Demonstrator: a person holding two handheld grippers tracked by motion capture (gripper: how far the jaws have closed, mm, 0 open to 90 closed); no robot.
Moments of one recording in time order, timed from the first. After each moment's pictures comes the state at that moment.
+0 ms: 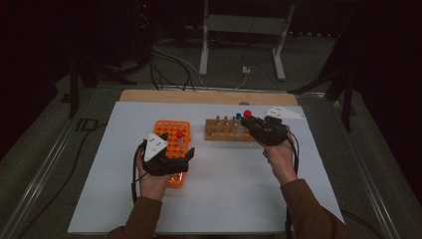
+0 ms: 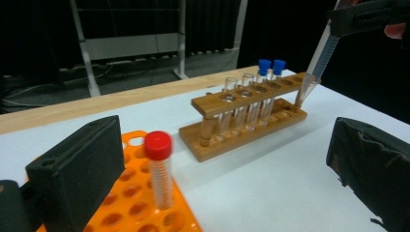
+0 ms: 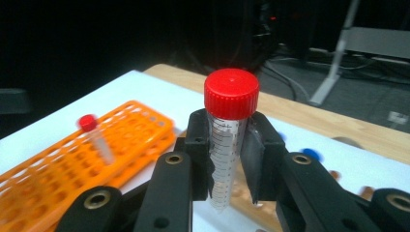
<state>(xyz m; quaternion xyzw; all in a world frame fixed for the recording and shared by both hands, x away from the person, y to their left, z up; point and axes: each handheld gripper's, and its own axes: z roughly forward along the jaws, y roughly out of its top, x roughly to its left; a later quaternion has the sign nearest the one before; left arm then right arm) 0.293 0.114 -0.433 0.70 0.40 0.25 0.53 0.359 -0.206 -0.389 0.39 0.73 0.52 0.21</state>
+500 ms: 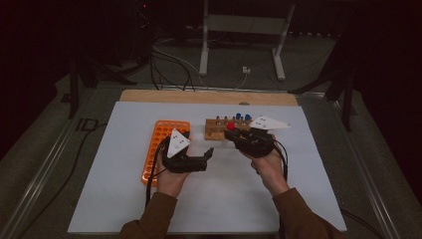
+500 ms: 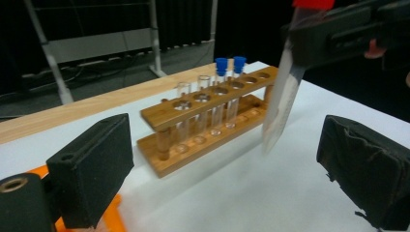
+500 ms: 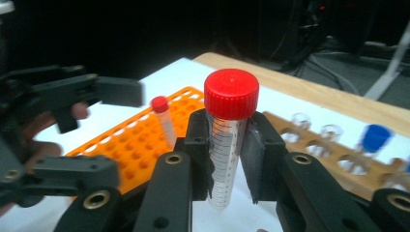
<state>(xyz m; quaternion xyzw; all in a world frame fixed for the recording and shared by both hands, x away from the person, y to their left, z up) 0.302 0.070 -0.431 0.73 0.35 0.23 0.53 0.333 -0.171 -0.396 0.35 0.76 0.53 0.15</state>
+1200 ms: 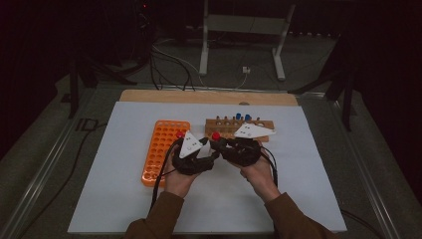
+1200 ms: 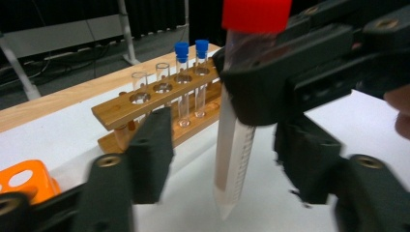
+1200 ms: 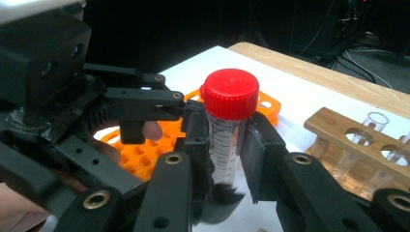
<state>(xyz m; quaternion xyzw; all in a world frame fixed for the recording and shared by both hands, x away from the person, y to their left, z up) 0.302 0.052 -0.434 0.77 0.32 0.20 0.52 0.318 -0.142 -0.403 0.31 0.78 0.53 0.12</state>
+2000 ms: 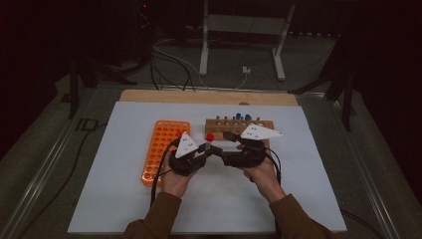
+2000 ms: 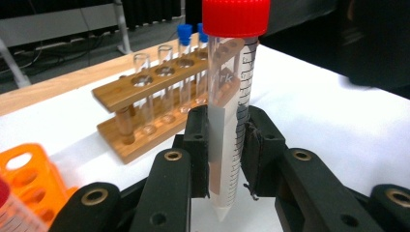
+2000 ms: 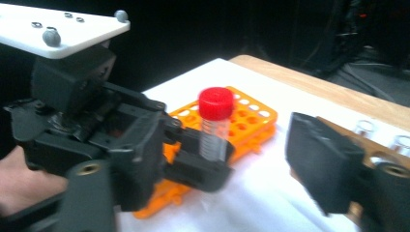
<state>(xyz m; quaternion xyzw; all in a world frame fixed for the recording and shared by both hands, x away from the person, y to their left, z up) 0.307 0.066 -0.445 0.77 0.33 0.19 0.51 0.313 -0.155 -0.401 0.30 0.77 0.55 0.13</state>
